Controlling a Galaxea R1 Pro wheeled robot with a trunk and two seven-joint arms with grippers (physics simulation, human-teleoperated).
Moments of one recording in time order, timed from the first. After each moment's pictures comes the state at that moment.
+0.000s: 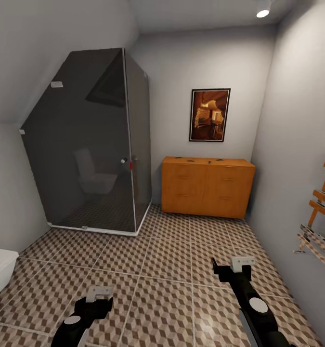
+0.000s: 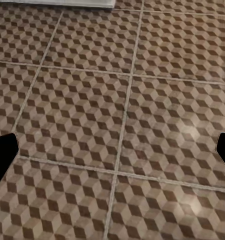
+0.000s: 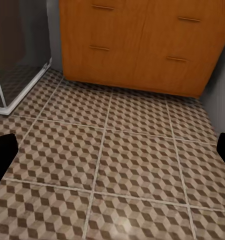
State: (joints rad) left arm -0.13 0.01 -0.04 -1.18 0.00 0.44 0.08; right arm -0.15 -0.02 0.05 -1.41 0.05 0.25 -0.09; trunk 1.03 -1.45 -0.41
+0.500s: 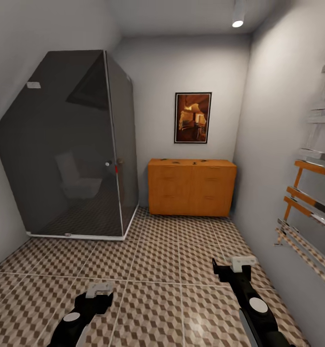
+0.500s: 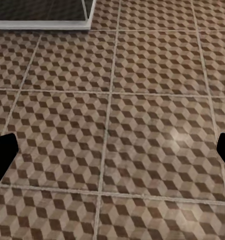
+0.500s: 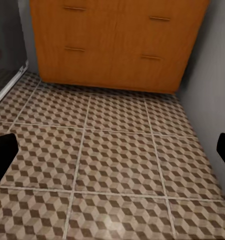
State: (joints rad) left arm -0.13 0.01 -0.04 -1.22 0.00 0.44 0.08; right arm -0.15 -0.02 0.05 -1.41 0.05 0.25 -0.09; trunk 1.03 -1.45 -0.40
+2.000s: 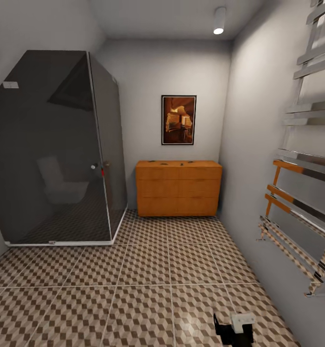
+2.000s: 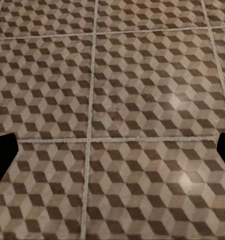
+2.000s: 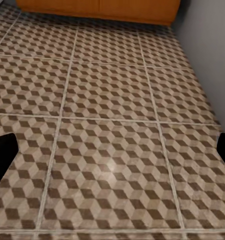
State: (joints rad) left arm -0.13 0.02 -0.03 -0.44 0.00 -0.22 0.07; right arm -0.15 -0.02 0.05 -0.69 0.05 -0.27 -0.08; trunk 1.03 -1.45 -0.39
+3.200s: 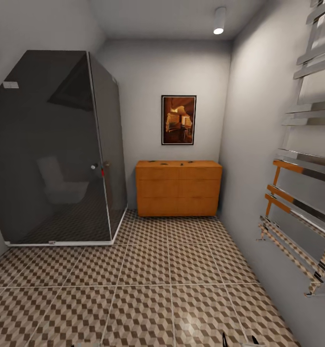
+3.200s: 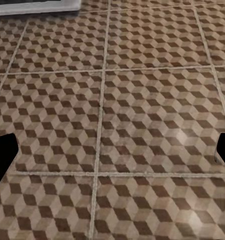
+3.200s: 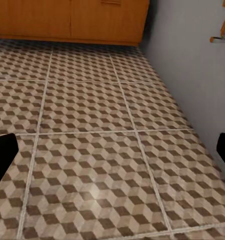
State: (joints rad) left arm -0.13 0.04 -0.02 -0.50 0.00 -0.30 0.09; right arm -0.15 -0.01 0.05 -0.37 0.05 -0.72 -0.23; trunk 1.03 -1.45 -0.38
